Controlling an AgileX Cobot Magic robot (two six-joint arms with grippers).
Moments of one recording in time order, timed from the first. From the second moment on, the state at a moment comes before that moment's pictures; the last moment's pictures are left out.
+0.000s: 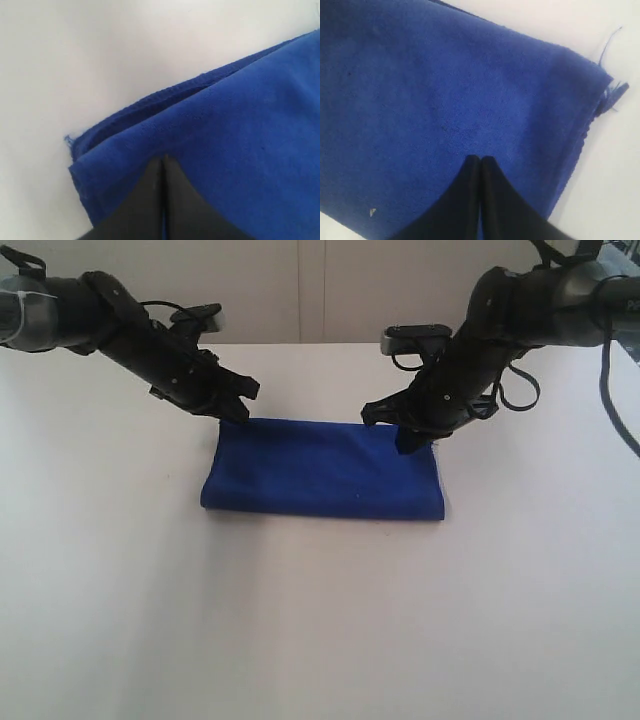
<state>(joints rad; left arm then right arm) -0.28 2.22 -1.75 -0.70 0.76 0.60 0.27 2.11 -1.56 0.30 0.77 -0.22</state>
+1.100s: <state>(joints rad) -0.28 2.29 -1.76 -0.73 0.65 0.70 0.27 2.11 -1.56 0.30 0.75 -0.22</state>
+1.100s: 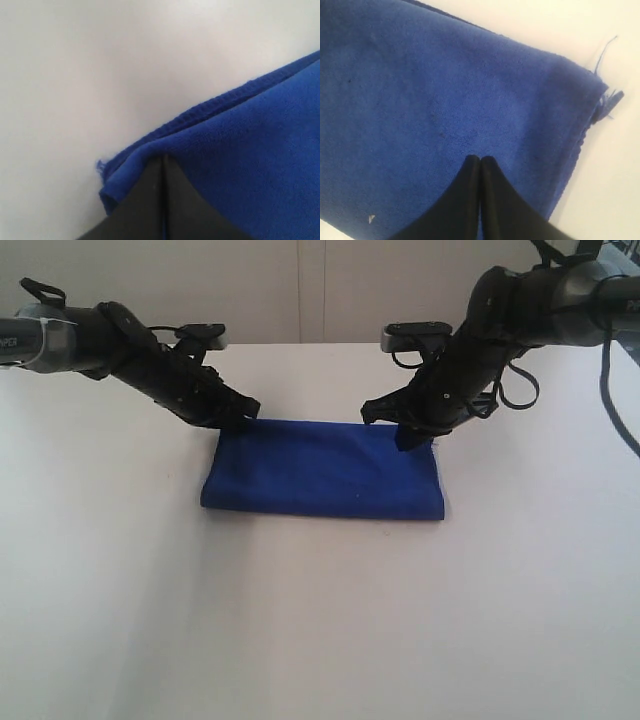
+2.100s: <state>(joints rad) -0.35 2.16 -1.66 -0.64 0.91 0.71 0.27 2.06 -1.54 0.30 0.89 -0.20</state>
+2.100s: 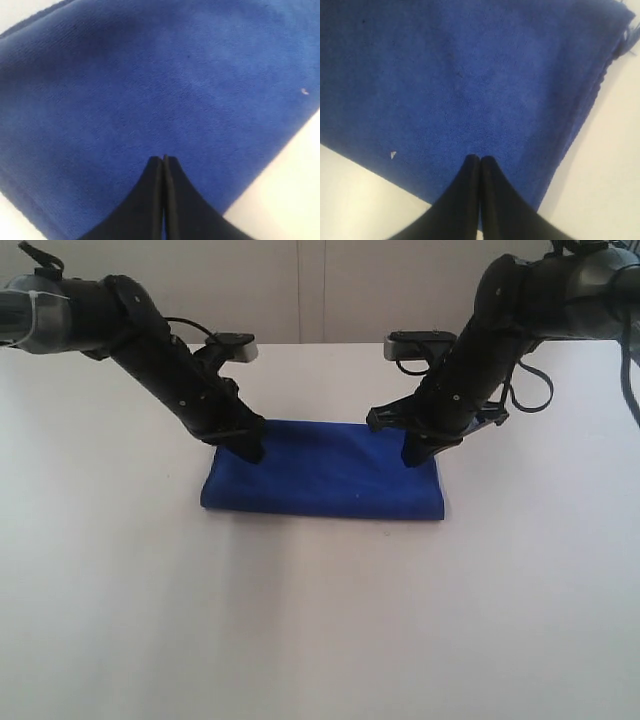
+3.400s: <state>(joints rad) -0.35 2.09 -1.47 -0.40 0.80 0.60 0.27 2.06 -1.54 0.30 0.90 -0.18</state>
